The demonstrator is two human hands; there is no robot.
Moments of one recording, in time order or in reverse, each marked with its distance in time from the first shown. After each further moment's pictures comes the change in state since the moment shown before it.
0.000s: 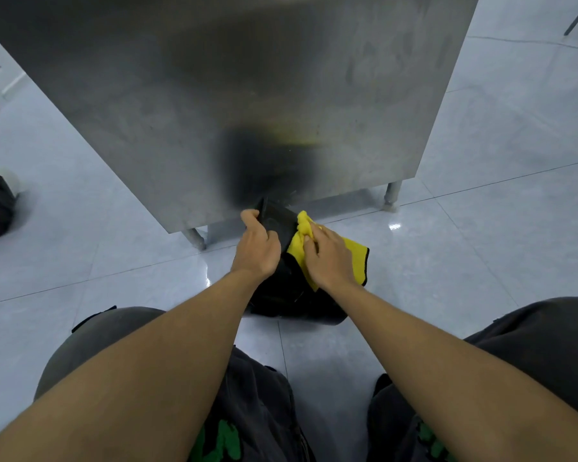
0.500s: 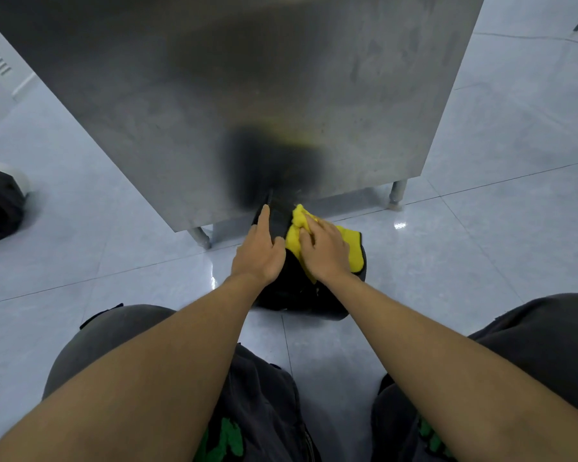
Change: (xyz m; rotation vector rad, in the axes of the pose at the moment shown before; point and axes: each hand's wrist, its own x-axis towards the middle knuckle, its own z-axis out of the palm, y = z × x) left_hand -0.006 -0.015 -0.003 0.191 -0.089 0.062; right_hand 0.011 -0.016 0.006 0.002 -0.025 0.031
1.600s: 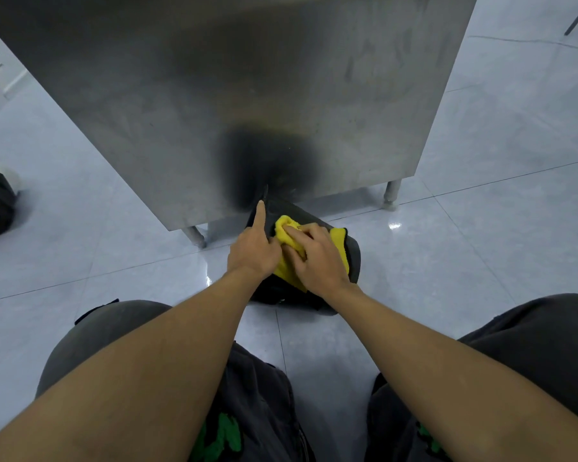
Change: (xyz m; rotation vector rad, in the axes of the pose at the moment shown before) left_hand 0.002 0.007 -0.001 0.125 0.034 -0.015; right_hand -0.028 0.003 -0.008 0.012 0.081 -0.353
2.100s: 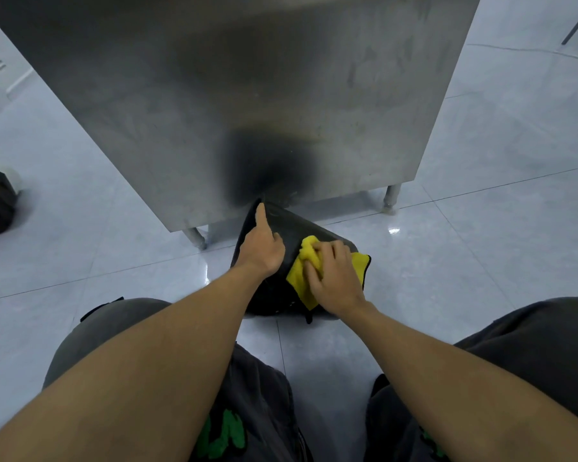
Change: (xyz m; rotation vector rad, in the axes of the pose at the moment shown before) left_hand 0.004 0.010 0.001 -0.146 -0.029 -0.042; right_hand -0.032 0.022 -0.006 -0.092 0.004 0.106
